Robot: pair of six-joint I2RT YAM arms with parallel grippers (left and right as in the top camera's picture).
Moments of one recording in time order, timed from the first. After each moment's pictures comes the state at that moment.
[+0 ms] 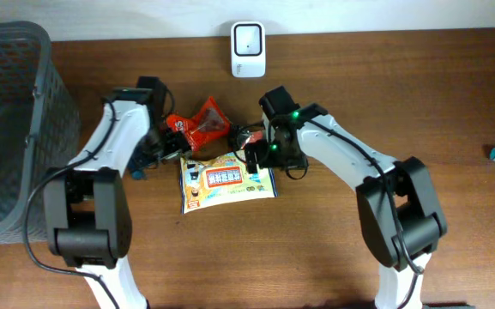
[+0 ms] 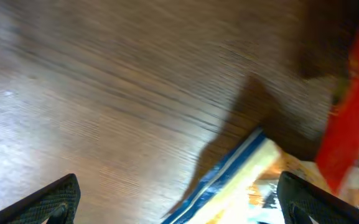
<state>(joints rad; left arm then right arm) -0.08 2.02 1.53 -1.15 0.02 -0.57 0.47 2.04 1.47 -0.82 -0.26 0.34</state>
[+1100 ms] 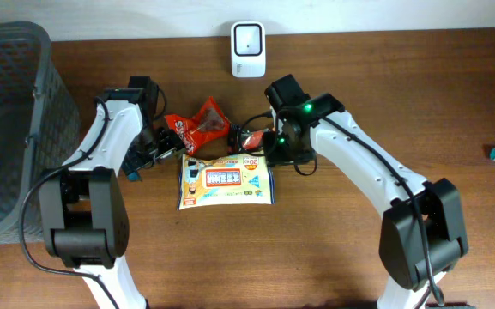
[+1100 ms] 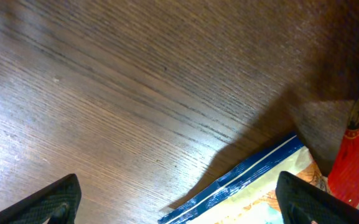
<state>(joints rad) -0.06 2.02 1.53 -1.14 0.01 -0.62 0.47 1.91 1.53 -0.99 -0.16 0.35</state>
